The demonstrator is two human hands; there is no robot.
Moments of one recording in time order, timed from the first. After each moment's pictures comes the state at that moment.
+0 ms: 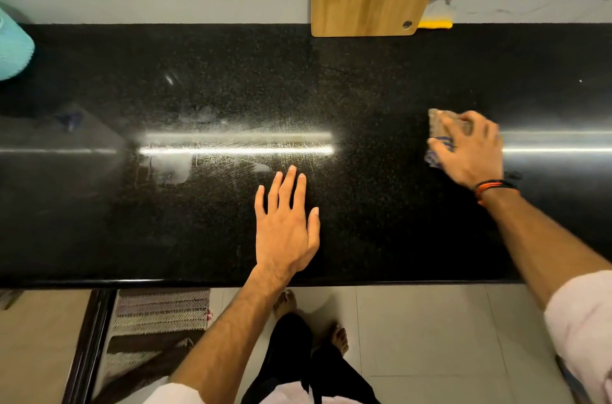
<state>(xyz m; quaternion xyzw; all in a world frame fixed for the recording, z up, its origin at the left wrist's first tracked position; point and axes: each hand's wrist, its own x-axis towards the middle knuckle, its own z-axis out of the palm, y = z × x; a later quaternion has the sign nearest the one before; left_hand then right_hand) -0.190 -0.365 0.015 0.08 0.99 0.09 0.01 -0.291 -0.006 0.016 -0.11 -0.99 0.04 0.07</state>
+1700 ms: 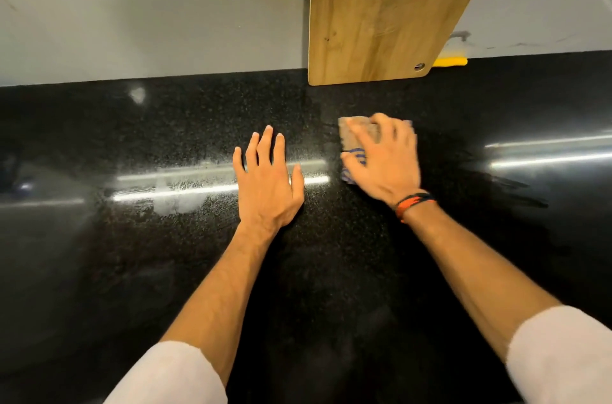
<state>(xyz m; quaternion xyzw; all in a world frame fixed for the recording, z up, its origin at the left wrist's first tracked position) -0.432 -0.383 0.014 0.09 0.99 0.08 -0.03 -0.437 -0.160 0.018 -0.01 -1.00 0.01 0.07</state>
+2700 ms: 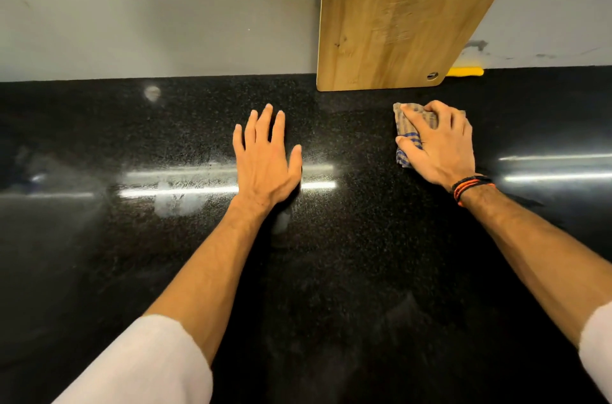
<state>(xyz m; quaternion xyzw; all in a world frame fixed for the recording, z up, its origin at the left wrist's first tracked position) -0.477 -0.384 0.019 0.08 0.99 0.12 -0.05 -0.472 -0.072 0.018 -0.04 -1.00 0.03 0.06</state>
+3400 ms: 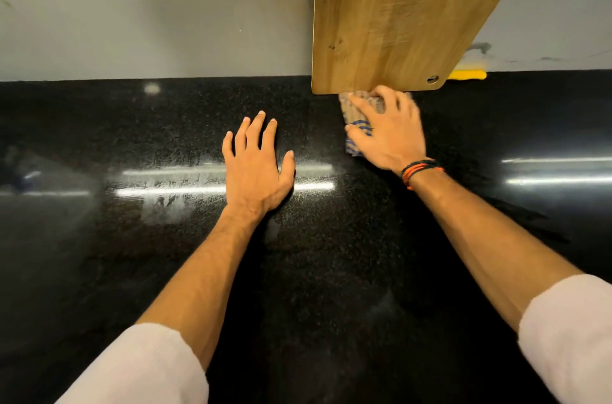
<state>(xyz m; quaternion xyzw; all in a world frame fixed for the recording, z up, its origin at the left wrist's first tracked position) -0.480 -0.382 0.010 0.06 0.99 0.11 -0.06 -0.522 -0.132 0.014 0.03 -0.99 0.05 0.08</state>
